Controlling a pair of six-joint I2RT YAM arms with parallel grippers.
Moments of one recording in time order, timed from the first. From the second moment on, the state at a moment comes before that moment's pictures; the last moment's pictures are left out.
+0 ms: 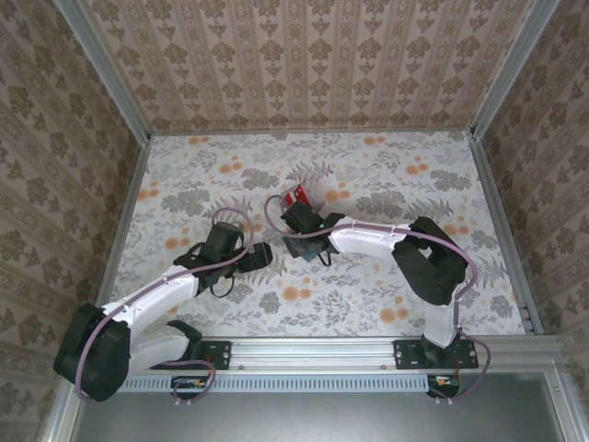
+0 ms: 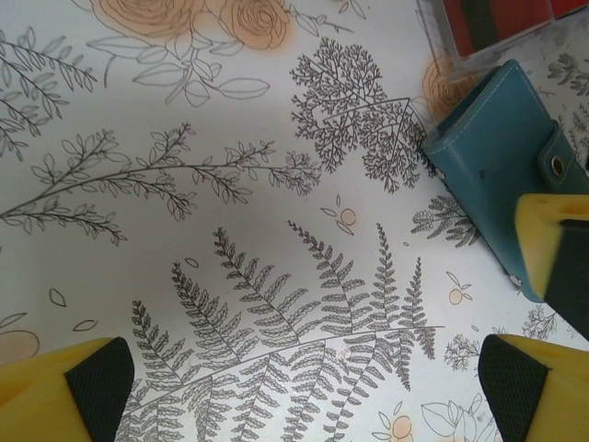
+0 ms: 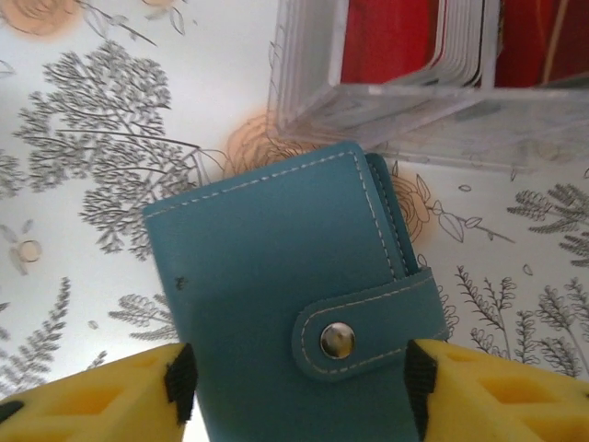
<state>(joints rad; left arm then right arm) -0.57 1.11 0.49 -0.28 0.07 -0.67 0.82 1.91 1.24 -0.41 0.23 0.31</state>
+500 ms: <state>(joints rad) -0.57 1.16 0.50 -0.28 0.06 -0.67 0.76 1.94 1.28 -0.42 0.22 0.29</state>
